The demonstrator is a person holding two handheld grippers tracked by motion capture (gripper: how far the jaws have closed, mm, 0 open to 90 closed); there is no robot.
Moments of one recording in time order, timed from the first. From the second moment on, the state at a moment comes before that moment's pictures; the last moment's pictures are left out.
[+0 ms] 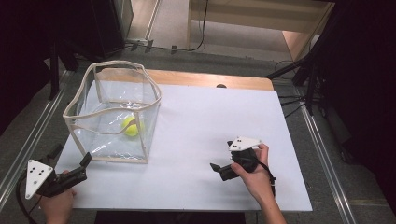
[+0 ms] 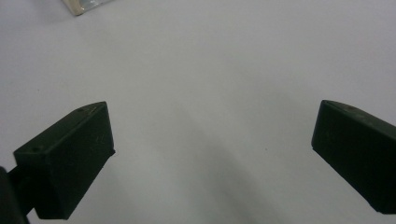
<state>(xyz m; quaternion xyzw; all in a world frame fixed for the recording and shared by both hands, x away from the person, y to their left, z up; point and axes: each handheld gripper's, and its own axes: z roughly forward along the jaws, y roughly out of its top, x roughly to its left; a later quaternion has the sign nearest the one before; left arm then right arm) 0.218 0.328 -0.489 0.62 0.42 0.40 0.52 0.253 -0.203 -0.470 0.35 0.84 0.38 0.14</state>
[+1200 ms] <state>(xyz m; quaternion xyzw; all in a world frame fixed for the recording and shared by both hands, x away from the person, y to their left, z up) 0.219 0.324 -0.489 0.63 0.42 0.41 0.51 0.202 -0.319 -0.494 0.45 0.75 0.44 0.21</state>
